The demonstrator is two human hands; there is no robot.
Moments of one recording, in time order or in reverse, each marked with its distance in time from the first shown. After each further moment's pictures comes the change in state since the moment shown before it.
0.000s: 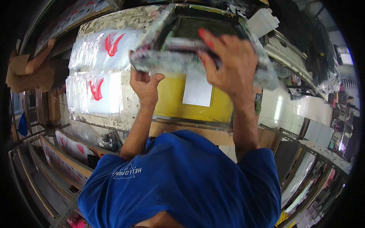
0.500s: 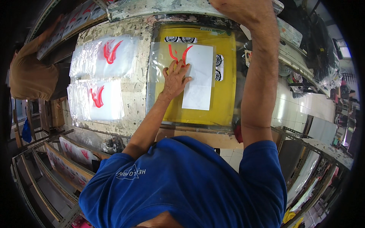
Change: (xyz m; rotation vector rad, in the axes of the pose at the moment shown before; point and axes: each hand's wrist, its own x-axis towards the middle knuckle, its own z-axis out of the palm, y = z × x) left_hand -0.007 -0.143 -0.006 1.295 -0.640 0.216; right_hand 0.124 0.018 -0.037 0.067 0.024 0.135
